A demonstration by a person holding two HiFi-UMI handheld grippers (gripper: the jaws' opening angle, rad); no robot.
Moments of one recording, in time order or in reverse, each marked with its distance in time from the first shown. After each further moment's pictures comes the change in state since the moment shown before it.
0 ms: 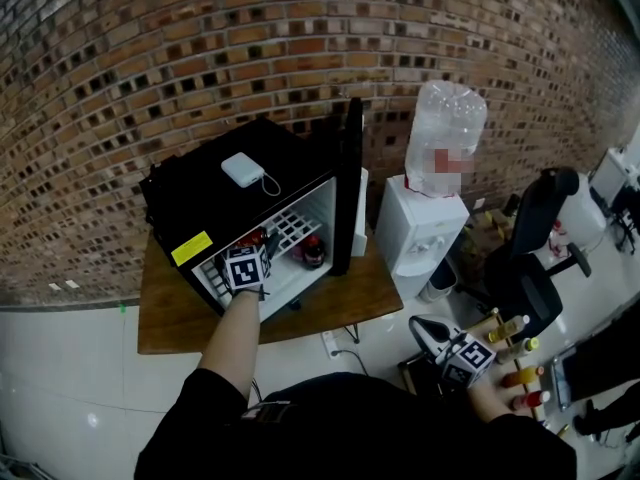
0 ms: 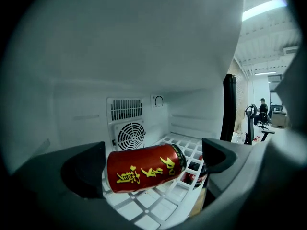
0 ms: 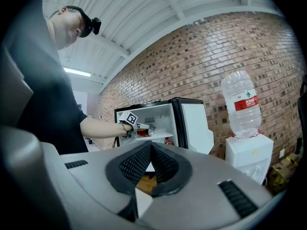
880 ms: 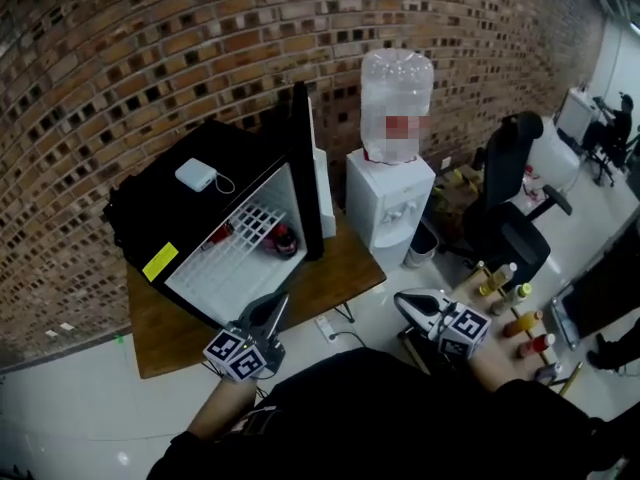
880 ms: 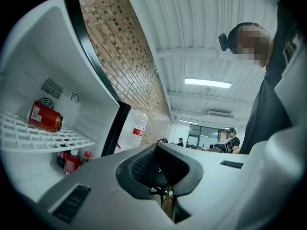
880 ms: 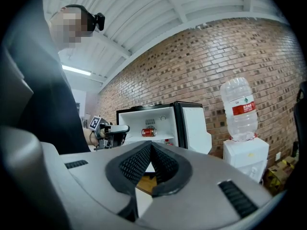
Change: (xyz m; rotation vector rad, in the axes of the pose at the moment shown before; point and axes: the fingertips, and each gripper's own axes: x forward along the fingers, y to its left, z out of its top) left arm -0.212 -0.180 -0.024 -0.179 -0.280 -0.965; right arm -0.016 0.019 0.007 -0.028 -0.013 -0.021
